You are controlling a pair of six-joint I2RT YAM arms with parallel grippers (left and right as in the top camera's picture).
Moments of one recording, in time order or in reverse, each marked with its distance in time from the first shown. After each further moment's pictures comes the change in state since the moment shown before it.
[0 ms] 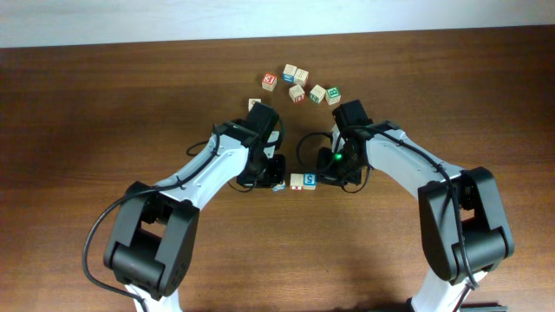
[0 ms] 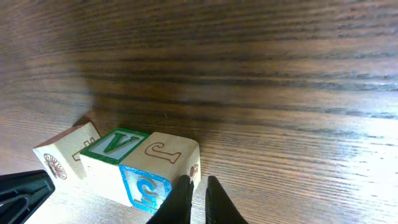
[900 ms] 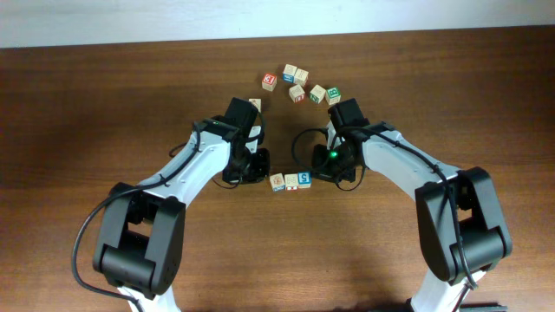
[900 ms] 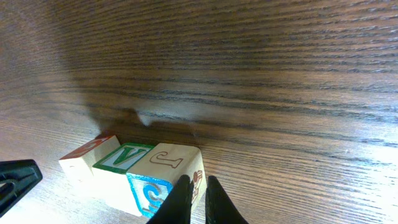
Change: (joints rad) left arm 0.095 -0.021 -0.026 0.003 0.015 0.000; right arm 0.024 0.004 0.000 0.069 -0.007 0.022
